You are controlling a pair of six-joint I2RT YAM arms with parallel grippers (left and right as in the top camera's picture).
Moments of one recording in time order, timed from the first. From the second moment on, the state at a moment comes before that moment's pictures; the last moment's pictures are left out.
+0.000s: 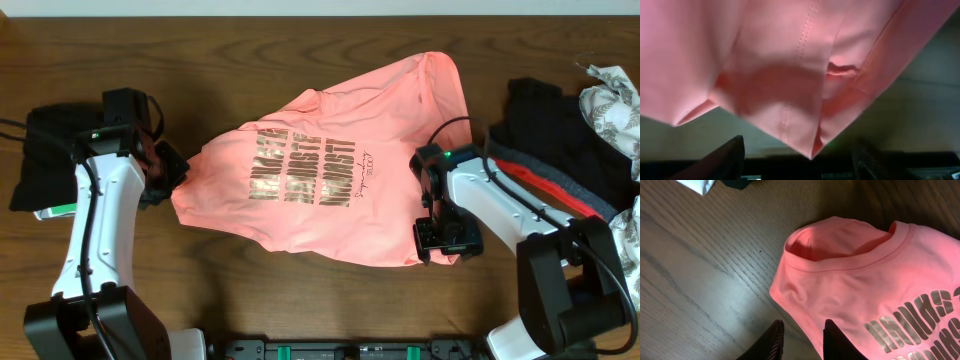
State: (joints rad) left arm 0.18 1.53 1.20 -1.03 -0.05 -0.59; right arm 0.36 1.73 1.00 -1.23 -0.01 0.31
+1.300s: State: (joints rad) left arm 0.18 1.53 1.20 -1.03 -0.05 -0.59; right arm 0.16 1.34 0.99 -1.08 0.11 0.45
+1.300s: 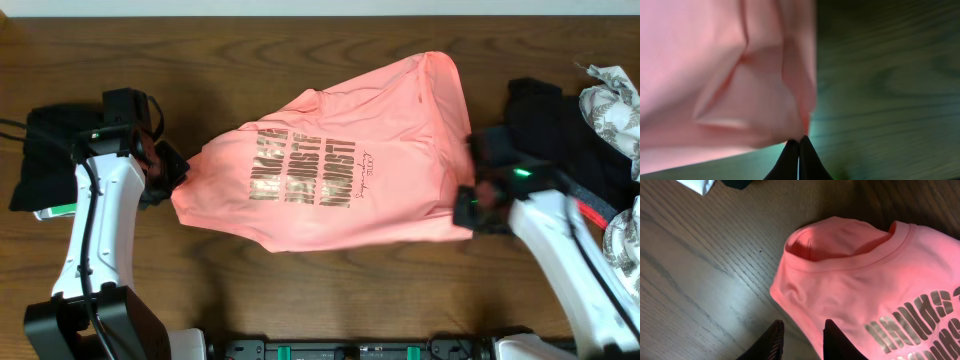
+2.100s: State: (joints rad) left arm 0.14 1.53 1.08 -1.20 0.18 -0.51; right arm -0.05 1.25 0.99 -1.11 0.14 0.40
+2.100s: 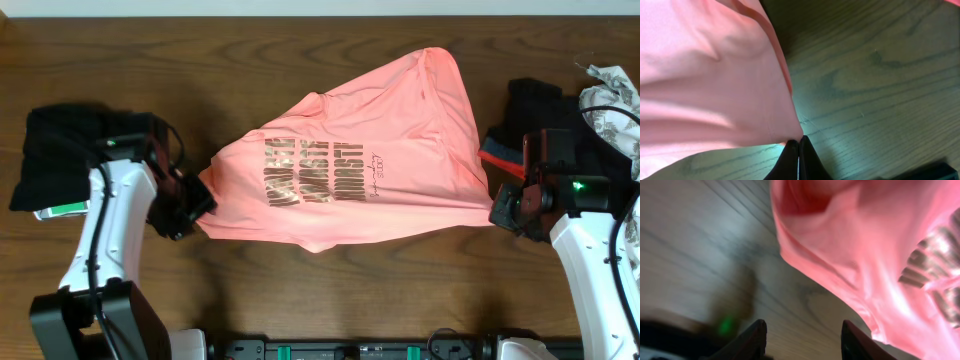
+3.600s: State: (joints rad) left arm 0.09 1.58 0.76 -0.65 0.25 -0.43; right arm -0.05 1.25 0.99 -1.10 0.13 0.37
